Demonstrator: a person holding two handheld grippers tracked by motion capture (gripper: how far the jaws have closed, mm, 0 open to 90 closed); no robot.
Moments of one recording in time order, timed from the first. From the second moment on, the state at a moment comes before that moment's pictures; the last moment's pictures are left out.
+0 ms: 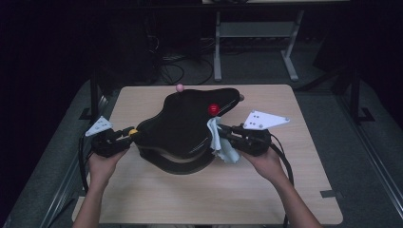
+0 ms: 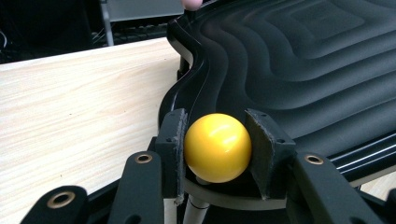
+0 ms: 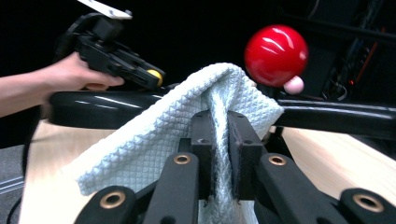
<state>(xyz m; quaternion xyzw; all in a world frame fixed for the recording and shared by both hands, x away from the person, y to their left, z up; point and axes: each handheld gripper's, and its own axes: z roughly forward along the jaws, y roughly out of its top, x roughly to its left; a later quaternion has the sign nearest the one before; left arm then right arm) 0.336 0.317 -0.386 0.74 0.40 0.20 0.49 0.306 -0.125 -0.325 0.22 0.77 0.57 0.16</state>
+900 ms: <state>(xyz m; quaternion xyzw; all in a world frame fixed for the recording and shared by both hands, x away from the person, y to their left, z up) 0.337 0.316 -0.386 0.74 0.40 0.20 0.49 0.320 -0.125 -0.332 0.24 0.76 0.58 0.17</state>
